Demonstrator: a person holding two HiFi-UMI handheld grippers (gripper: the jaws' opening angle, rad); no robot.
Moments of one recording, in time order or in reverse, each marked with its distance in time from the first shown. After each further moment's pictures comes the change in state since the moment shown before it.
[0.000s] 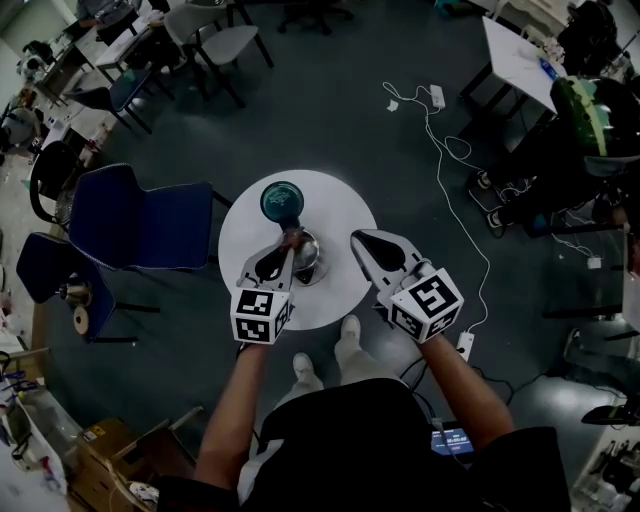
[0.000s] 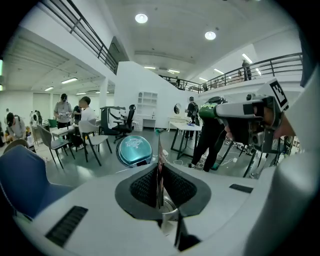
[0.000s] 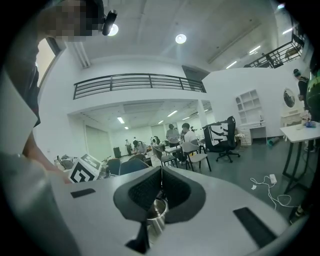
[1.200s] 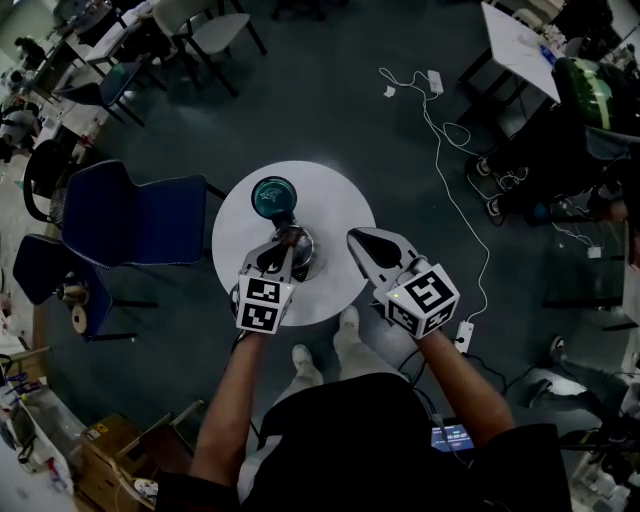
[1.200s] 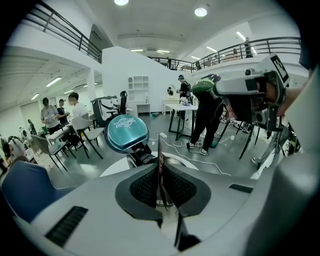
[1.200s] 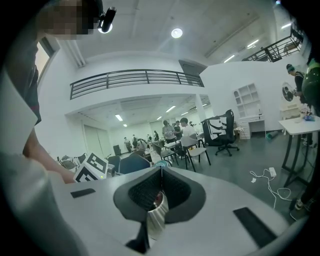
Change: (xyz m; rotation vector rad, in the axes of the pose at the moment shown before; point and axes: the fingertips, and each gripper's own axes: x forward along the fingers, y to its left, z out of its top) left arm 0.039 0.007 -0.044 0.144 0.212 -0.009; right arm 0.012 -0.021 -0.029 0.038 0.054 -0.002
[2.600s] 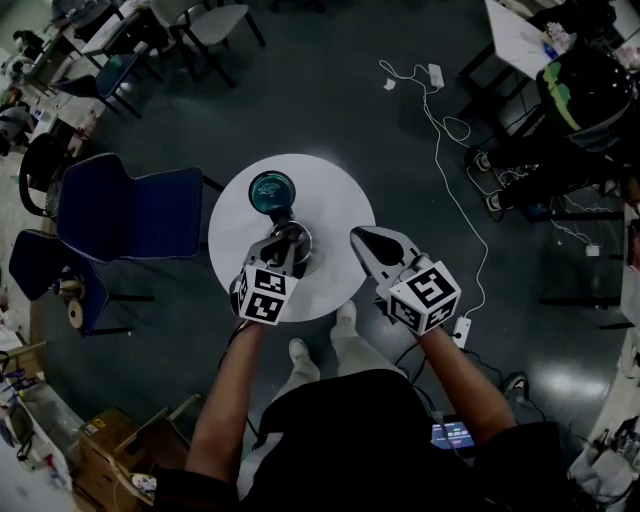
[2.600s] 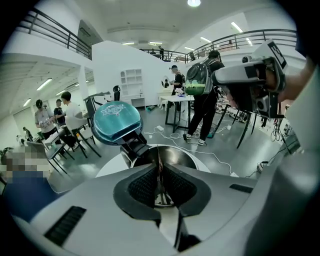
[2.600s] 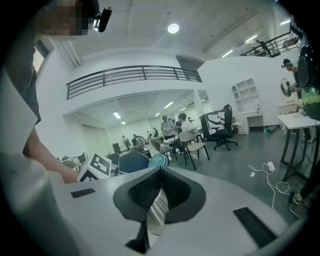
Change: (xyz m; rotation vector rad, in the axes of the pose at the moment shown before) left arm 0.025 -0.006 -0.019 0.076 0.080 -0.032; right arm 0.001 -0.013 -0.020 0.031 0.045 -0.008
